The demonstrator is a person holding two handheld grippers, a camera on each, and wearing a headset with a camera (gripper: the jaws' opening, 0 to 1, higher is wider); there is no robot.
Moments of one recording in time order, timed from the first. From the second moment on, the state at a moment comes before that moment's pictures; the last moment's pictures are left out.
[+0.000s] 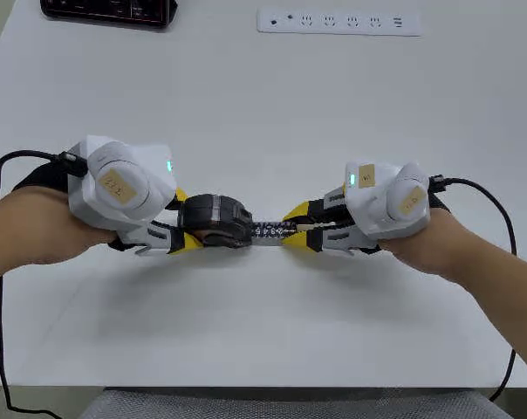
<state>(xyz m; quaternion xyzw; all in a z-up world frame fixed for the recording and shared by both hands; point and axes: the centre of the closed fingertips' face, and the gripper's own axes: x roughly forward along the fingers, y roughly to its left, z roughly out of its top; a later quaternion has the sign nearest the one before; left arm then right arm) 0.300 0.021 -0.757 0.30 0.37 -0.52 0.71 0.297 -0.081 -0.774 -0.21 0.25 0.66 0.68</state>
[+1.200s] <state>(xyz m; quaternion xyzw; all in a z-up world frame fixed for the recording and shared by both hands) 0.300 0.021 -0.757 0.31 0.38 -0.52 0.70 0.295 -0.119 -0.772 -0.22 0.26 0.64 0.69</state>
